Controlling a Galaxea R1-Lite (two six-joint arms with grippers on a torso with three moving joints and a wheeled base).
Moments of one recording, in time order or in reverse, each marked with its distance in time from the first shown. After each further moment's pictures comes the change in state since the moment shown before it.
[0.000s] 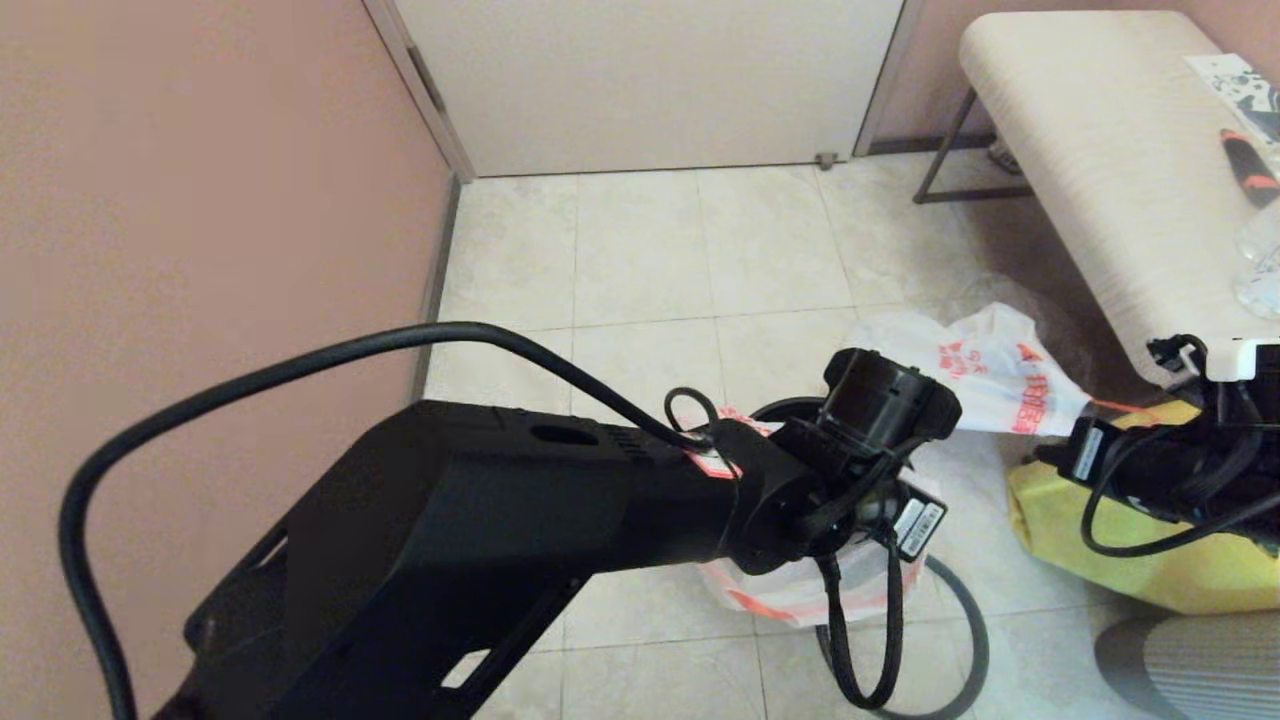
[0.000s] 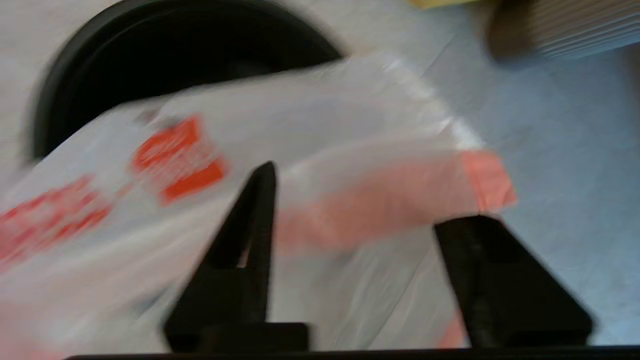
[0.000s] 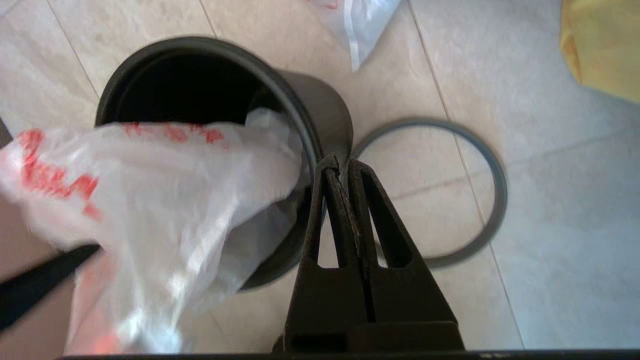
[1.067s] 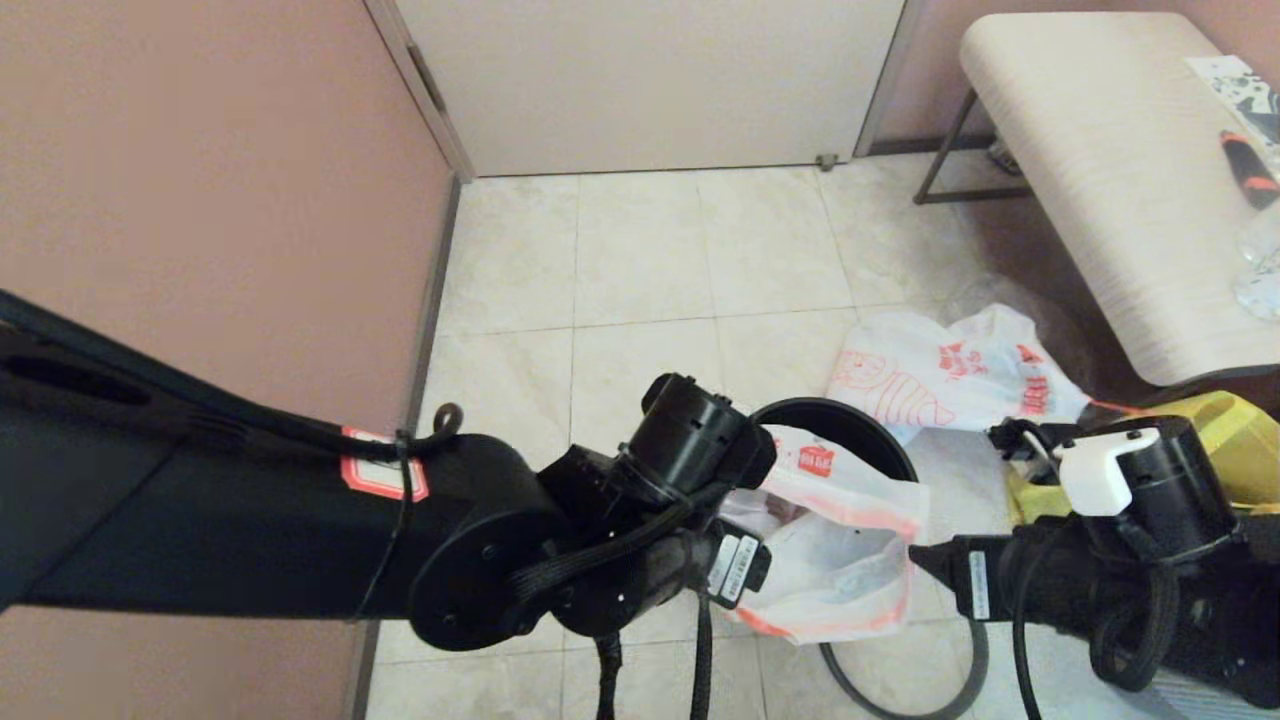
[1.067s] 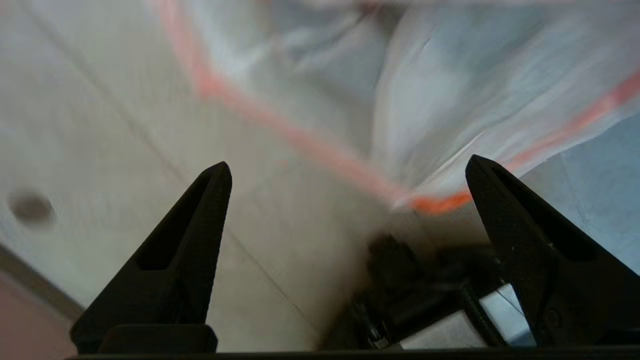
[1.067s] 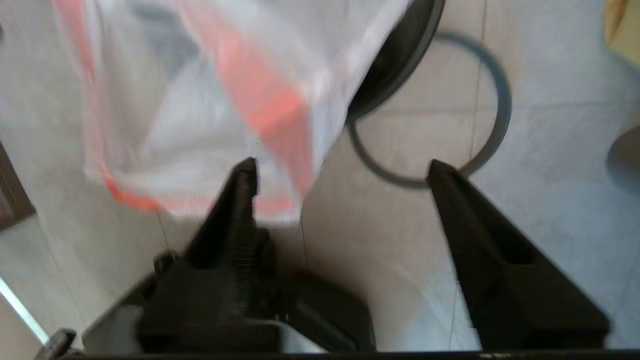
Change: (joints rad) left arm 0.069 -0.460 0.701 -0.043 0.180 -0.232; right arm 0.586 -0.101 0.057 0.252 -0.437 0.006
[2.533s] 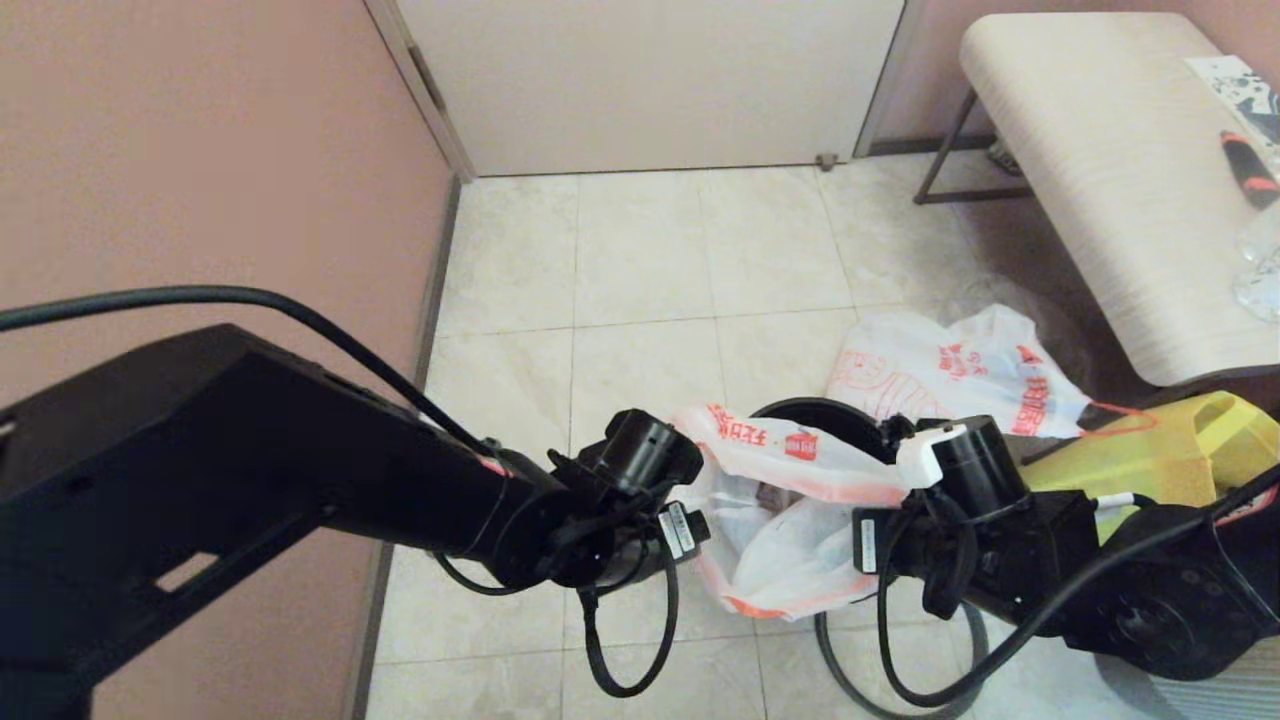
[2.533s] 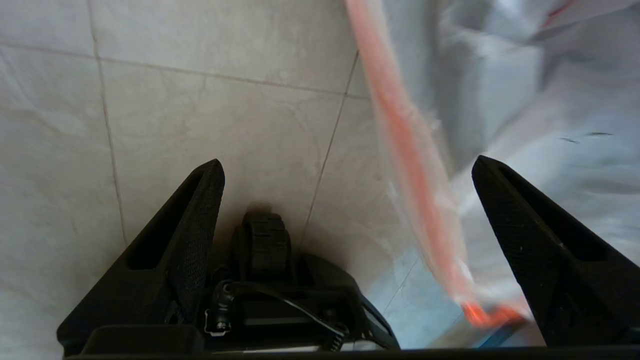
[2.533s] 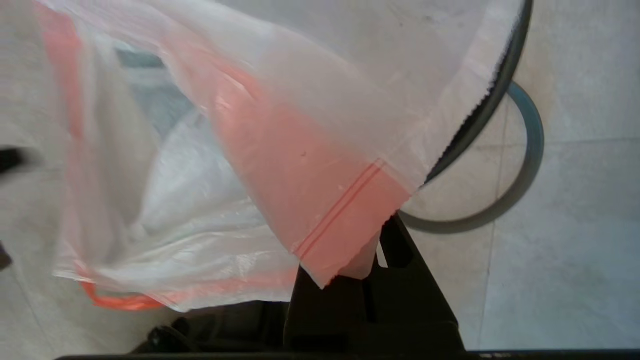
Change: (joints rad) left arm 0.204 0.202 -0.001 -0.047 -0.171 -0.697; right arm -0.003 0.320 -0.137 -0.208 -0.045 -0.007
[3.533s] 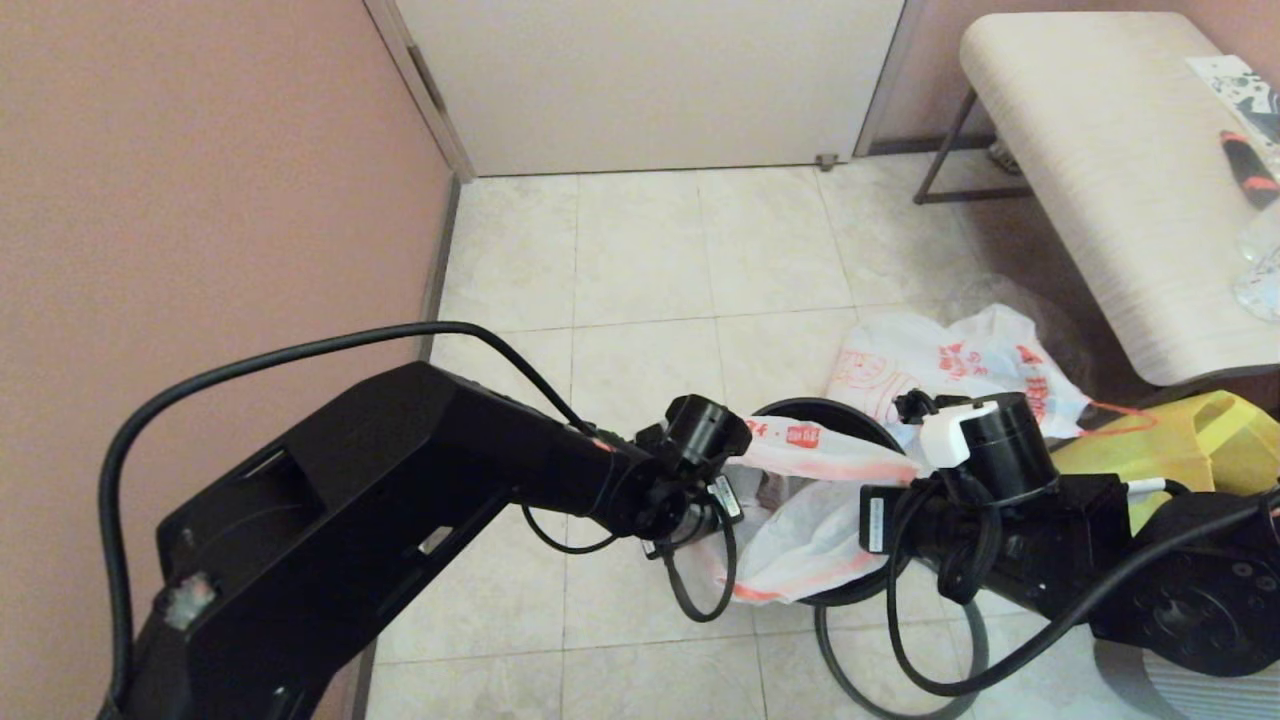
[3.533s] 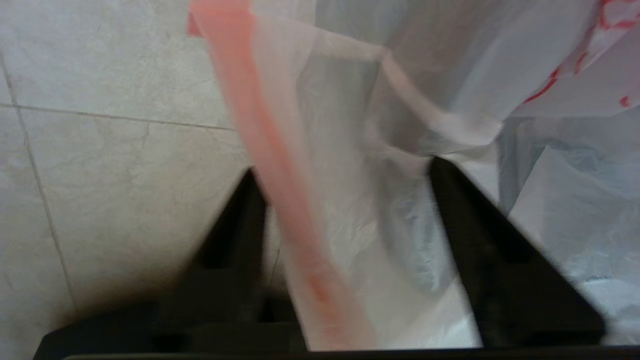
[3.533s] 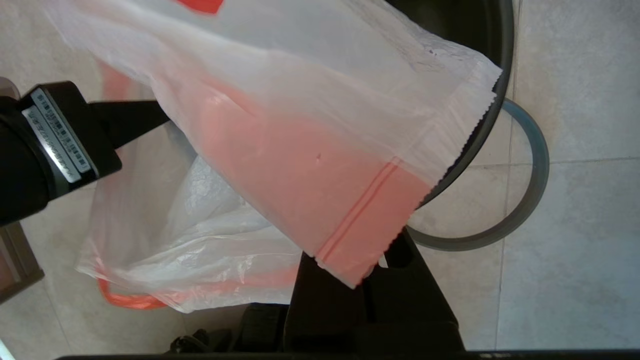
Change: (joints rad) left arm 0.012 0.268 -0.404 0.105 -0.006 0.005; right arm -0.001 -0.055 -0.009 0.000 0.006 0.003
